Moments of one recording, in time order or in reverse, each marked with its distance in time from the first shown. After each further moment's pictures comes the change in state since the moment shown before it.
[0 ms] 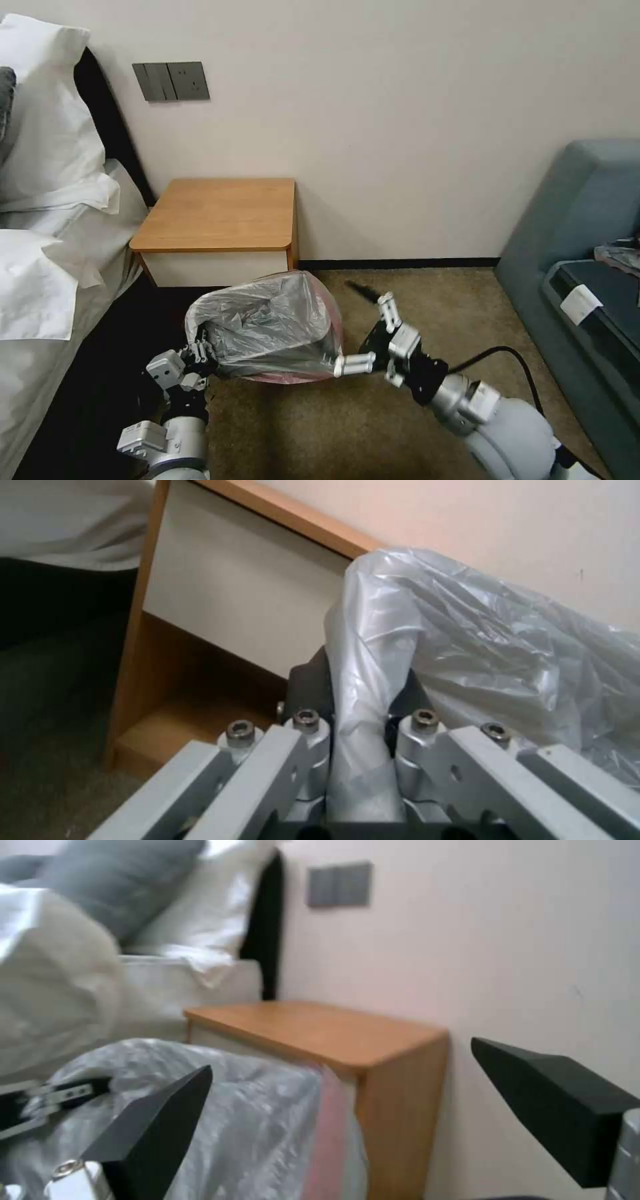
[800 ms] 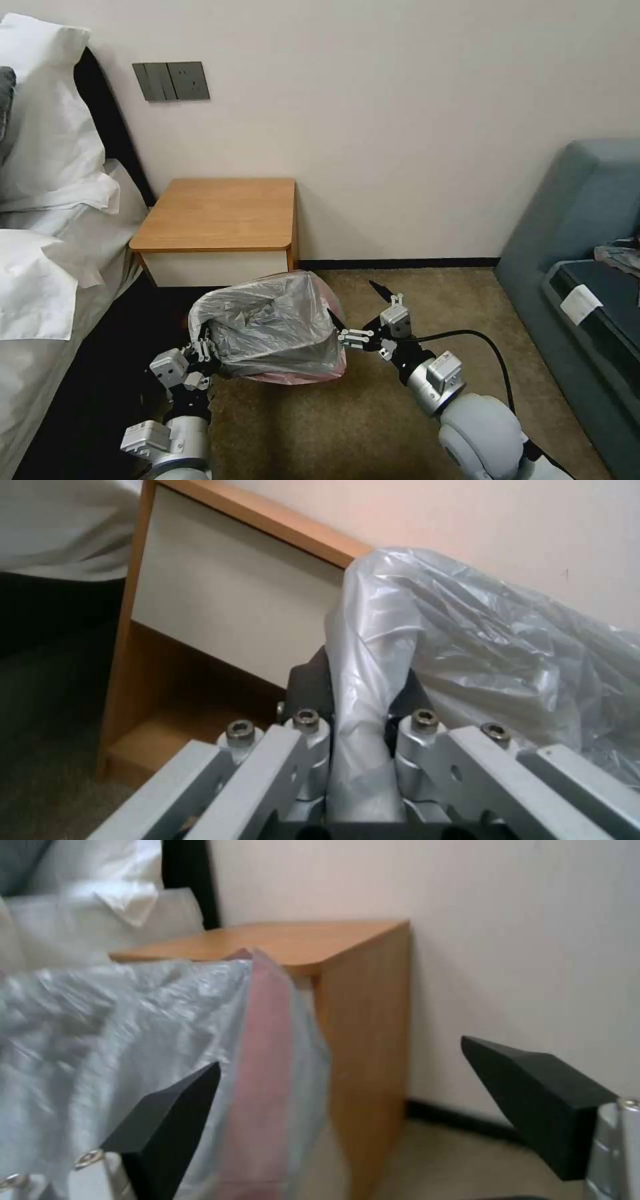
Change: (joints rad) left arm 0.004 -0.002 0.012 -0.008 0.027 -0.009 0.008; right arm 0.069 0.054 -0.066 -0.057 0.145 -0.241 0.134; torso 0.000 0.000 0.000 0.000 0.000
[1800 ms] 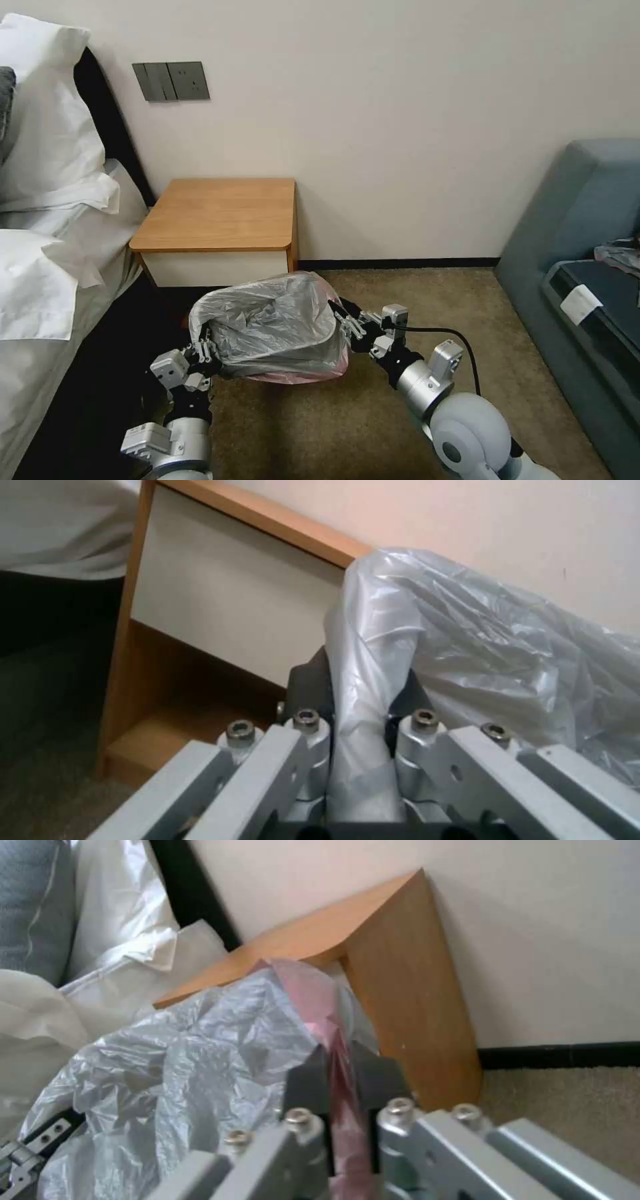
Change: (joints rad) left arm 0.007 -0.002 0.005 -0.003 0.004 -0.006 0.001; right arm 0.014 0.033 -0.020 -0.011 0.277 -0.031 0.037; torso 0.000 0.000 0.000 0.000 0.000
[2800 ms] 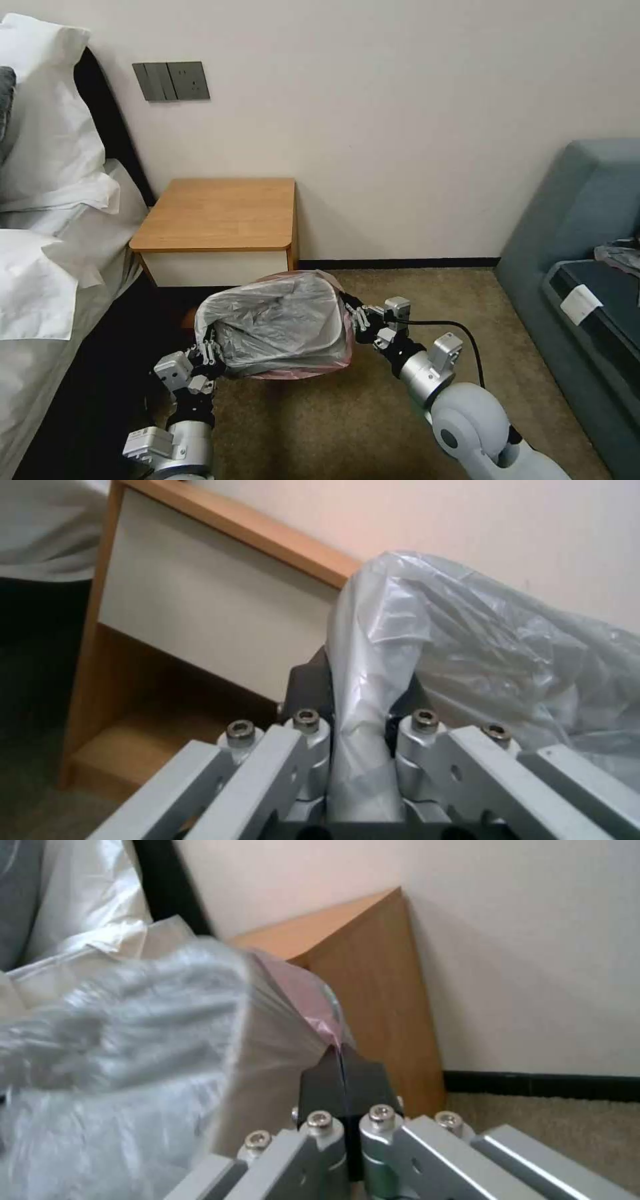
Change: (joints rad) left arm 0.013 0.013 0.009 -0.011 -0.044 -0.030 0.050; right arm 0.057 -0.011 0.009 -0.083 -0.070 0.039 -0.024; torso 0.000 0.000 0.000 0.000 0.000
